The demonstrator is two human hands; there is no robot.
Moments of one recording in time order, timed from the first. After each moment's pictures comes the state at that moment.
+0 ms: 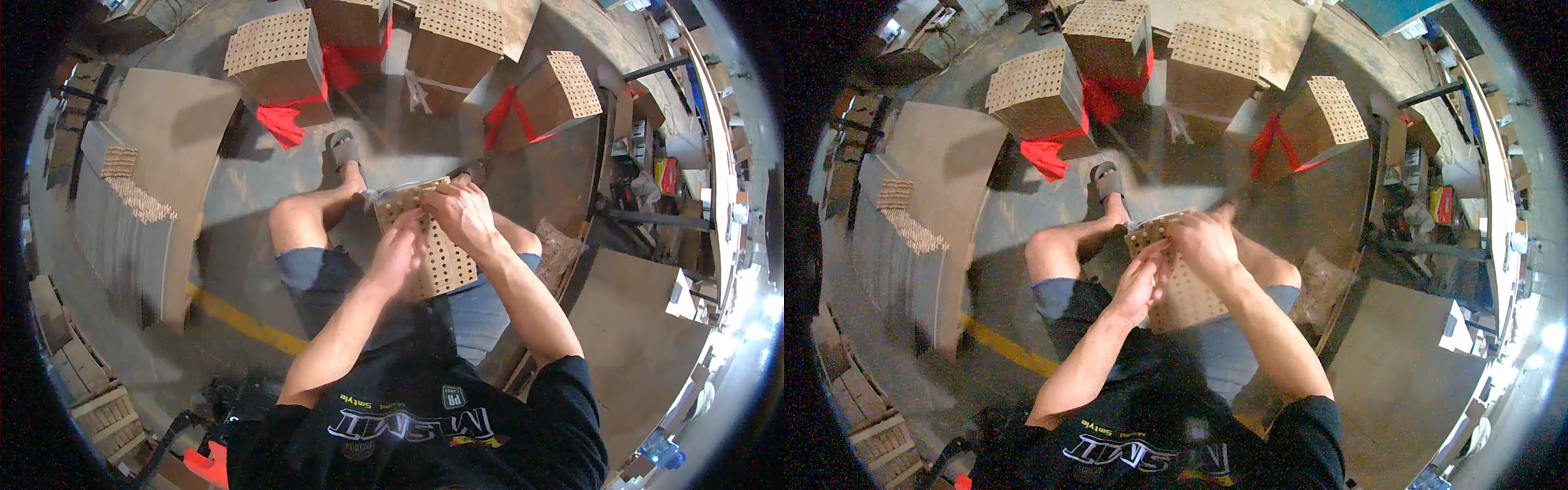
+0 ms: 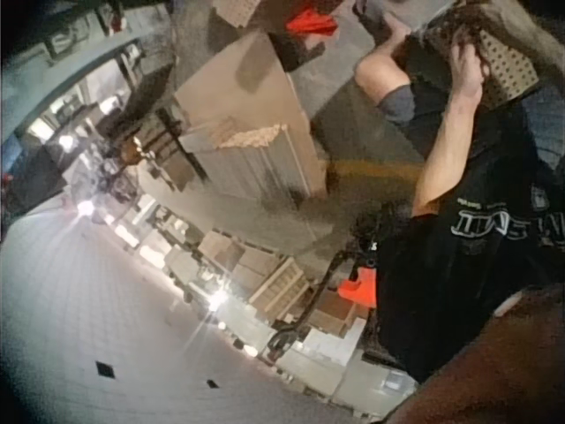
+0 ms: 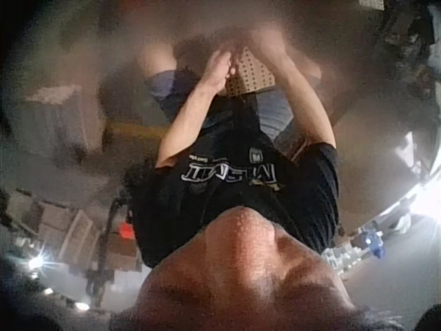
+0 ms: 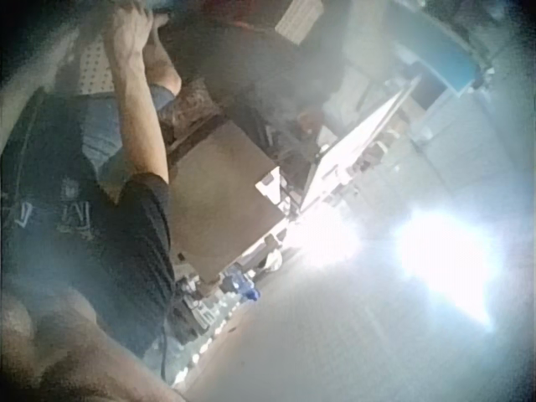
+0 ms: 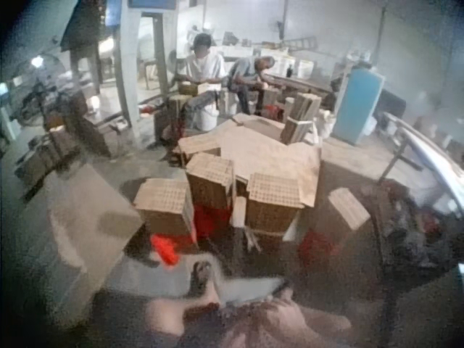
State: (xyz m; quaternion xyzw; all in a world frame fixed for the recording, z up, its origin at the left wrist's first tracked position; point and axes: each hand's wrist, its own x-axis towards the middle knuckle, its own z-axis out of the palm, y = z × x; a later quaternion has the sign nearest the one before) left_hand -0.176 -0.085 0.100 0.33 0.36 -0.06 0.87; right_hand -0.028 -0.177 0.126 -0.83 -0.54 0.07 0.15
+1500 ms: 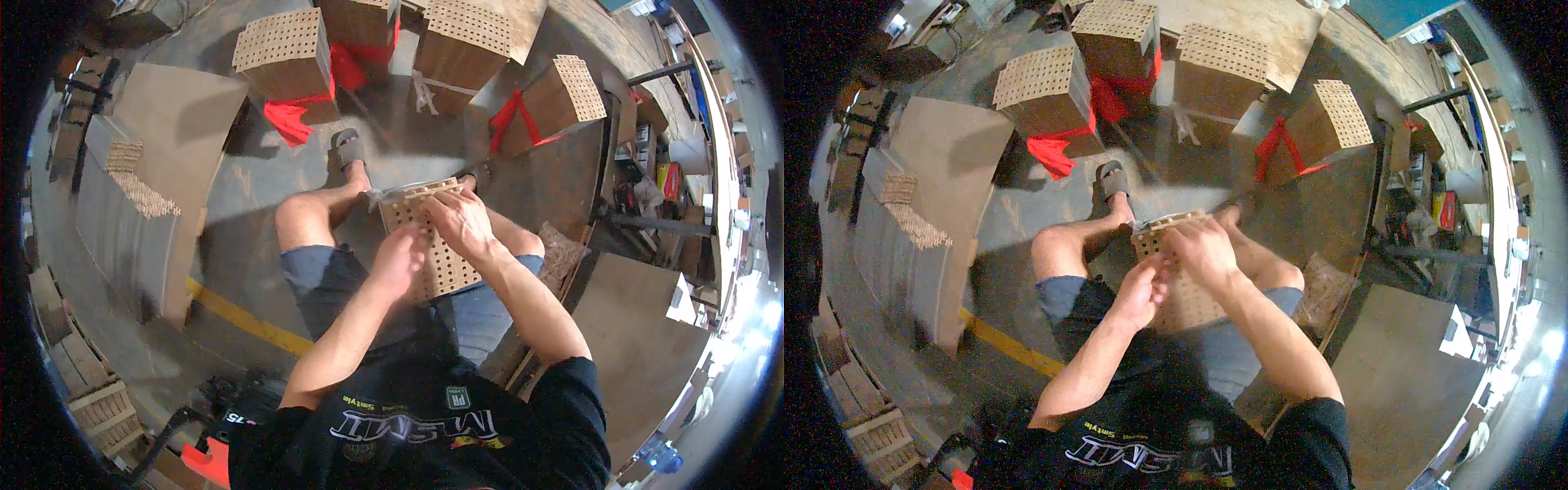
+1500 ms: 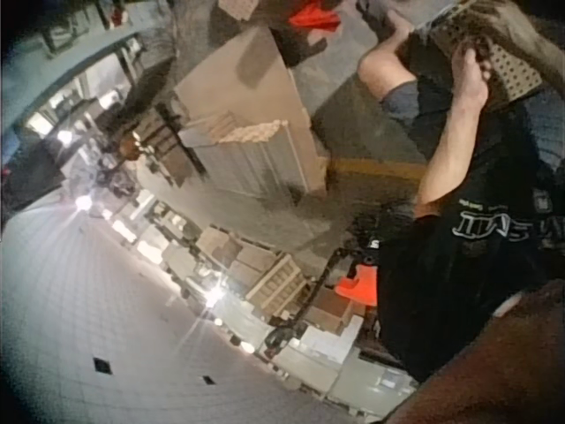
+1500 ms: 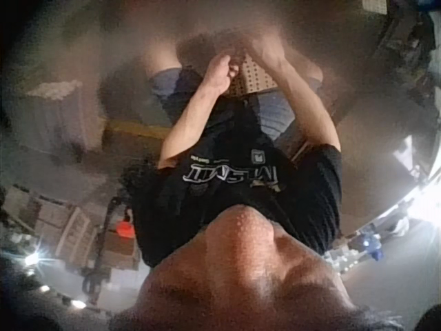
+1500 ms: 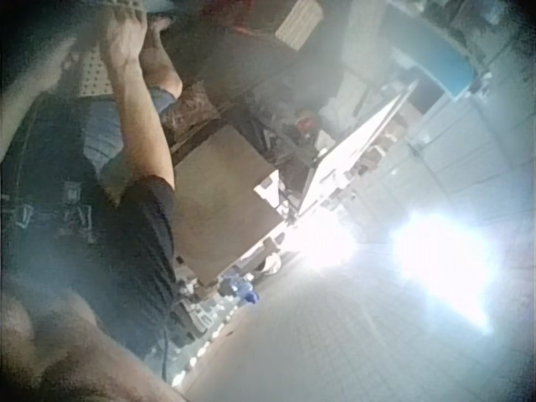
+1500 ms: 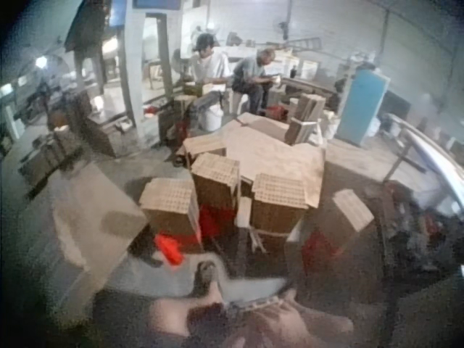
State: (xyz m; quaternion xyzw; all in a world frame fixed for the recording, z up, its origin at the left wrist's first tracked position) left_hand -0.194 -0.090 0.074 0.23 0.38 -0.02 0.90; right_hand -0.040 -0.173 0.116 -0.79 -0.57 0.06 0.21
